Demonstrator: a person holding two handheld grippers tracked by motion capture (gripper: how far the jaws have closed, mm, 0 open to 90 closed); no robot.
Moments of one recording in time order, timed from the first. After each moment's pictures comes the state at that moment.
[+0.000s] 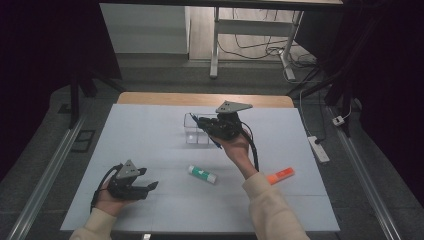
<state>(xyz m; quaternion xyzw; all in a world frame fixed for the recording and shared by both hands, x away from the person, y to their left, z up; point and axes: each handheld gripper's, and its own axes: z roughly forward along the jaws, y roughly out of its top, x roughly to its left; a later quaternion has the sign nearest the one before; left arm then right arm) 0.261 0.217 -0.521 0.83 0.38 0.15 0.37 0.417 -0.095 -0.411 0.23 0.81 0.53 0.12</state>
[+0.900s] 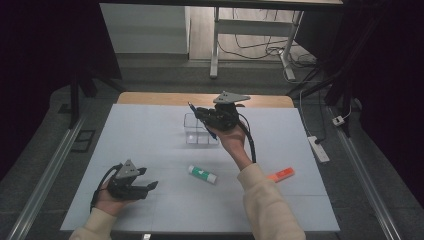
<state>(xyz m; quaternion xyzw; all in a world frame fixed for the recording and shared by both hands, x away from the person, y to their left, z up) 0.261 0.218 -0.521 0.83 0.38 0.15 0.37 0.434 -0.084 -0.398 0.24 0.79 0.55 0.13</state>
